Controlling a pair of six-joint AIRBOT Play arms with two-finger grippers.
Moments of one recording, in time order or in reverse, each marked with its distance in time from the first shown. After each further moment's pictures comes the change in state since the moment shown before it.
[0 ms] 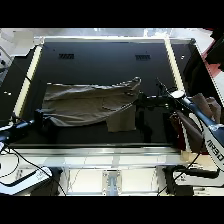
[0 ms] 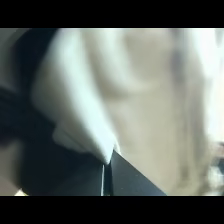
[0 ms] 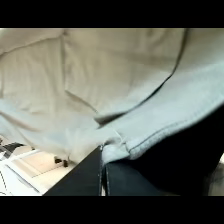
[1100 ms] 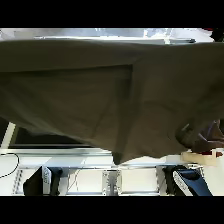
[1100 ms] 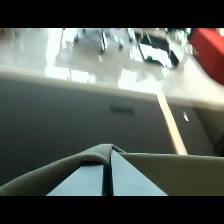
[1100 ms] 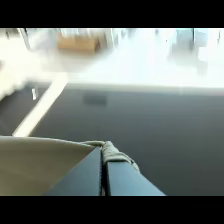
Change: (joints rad) left arm 0.161 0.529 1.003 0.193 -0.614 -0.088; right arm -0.045 0.664 0.668 -0.721 0.247 0.314
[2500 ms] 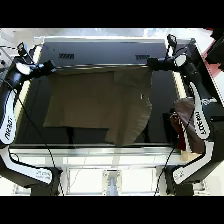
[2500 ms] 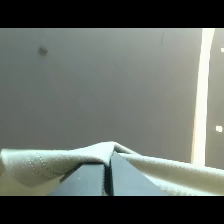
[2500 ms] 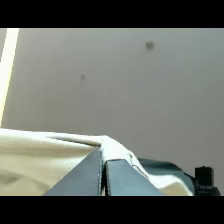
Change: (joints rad) left arm -0.662 -0.999 0.015 0.513 0.786 -0.238; right arm 0.000 -1.041 0.141 0.151 -0.368 -0.126
